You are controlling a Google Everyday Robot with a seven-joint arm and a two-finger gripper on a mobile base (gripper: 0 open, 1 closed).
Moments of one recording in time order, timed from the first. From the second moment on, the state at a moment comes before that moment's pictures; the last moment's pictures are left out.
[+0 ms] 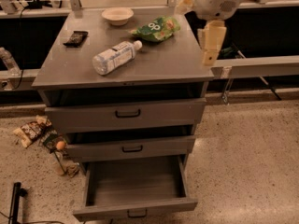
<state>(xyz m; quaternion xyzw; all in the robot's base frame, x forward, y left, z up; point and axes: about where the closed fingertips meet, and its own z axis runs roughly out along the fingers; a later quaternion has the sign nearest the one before) 0.589 -0.102 0.986 -0.78 0.60 -0.01 0.21</state>
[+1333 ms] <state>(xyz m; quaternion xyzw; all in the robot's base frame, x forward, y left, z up) 0.711 0.032 0.930 -0.87 0.42 0.06 0.25</state>
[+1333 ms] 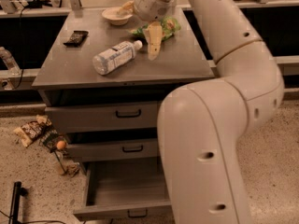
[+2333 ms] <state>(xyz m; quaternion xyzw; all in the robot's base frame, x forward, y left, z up) 0.746 0.091 0.910 -0.88 0.41 0.03 0.23</state>
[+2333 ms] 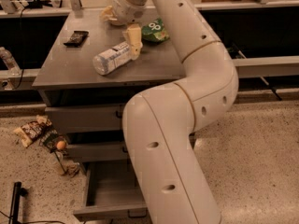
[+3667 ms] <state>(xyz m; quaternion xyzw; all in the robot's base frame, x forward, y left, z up) 0.759 0.107 0.865 -0.91 0.39 0.00 0.16</state>
